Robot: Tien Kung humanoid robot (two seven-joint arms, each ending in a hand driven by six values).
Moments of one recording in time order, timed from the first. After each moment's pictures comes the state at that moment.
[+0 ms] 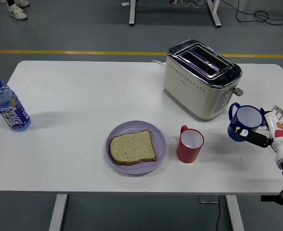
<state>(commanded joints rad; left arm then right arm) -0.17 0.02 -0.24 -0.29 0.06 0.31 0.03 0.16 -0.45 0.97 1.39 -1.43 -0.58 -0.05</state>
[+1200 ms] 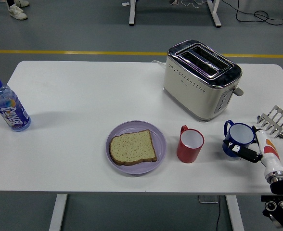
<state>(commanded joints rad) -0.16 0.02 -0.26 -0.29 0.10 0.31 0.04 0.14 -0.34 0.94 1.25 -1.48 -0.61 -0.02</state>
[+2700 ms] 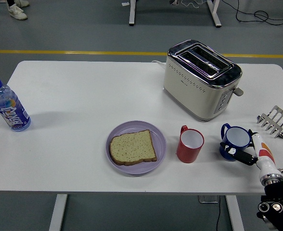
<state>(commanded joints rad) -0.17 0.02 -0.25 -0.29 0.08 0.31 0.03 0.15 -0.29 0.95 1.19 -1.50 -0.62 -0.01</state>
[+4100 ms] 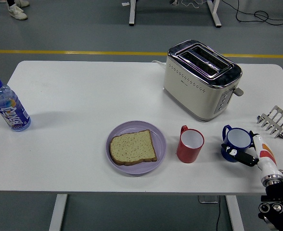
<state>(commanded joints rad) -0.17 0.02 -0.26 -0.29 0.09 0.31 0.04 0.15 -0.29 0.95 1.17 -1.52 -0.62 -0.02</state>
